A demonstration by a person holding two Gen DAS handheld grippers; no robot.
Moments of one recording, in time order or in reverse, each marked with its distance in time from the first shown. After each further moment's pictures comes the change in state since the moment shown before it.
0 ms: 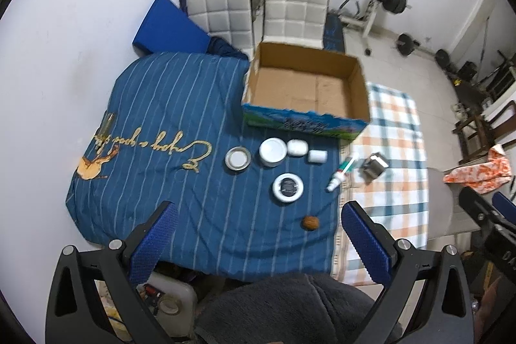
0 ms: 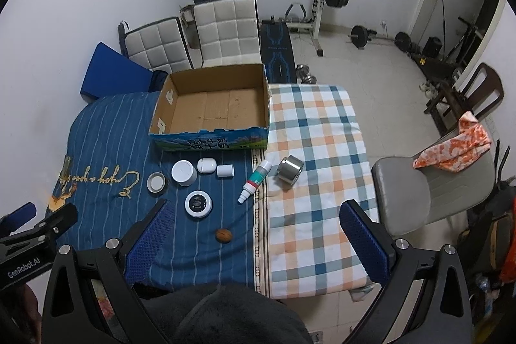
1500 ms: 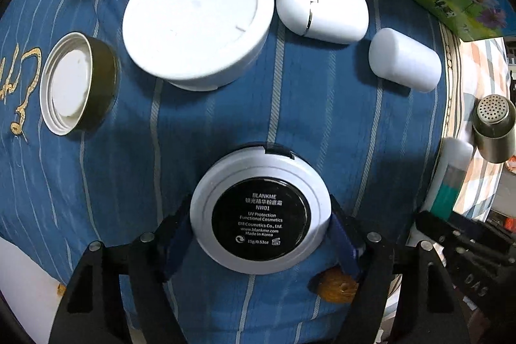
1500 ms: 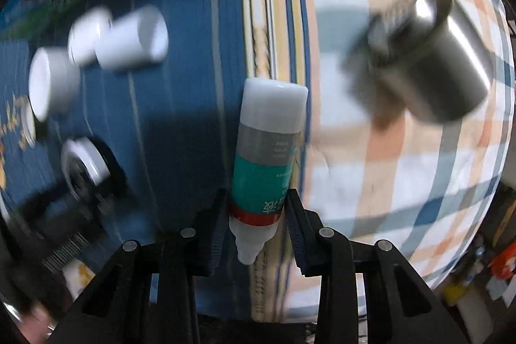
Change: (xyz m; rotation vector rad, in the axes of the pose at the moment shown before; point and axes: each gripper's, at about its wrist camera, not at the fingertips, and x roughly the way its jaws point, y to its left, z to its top) left arm 0.427 -0.029 -0.024 0.003 0.592 -0.086; right arm 0.452 0.017 -0.048 -0.032 0.791 0.052
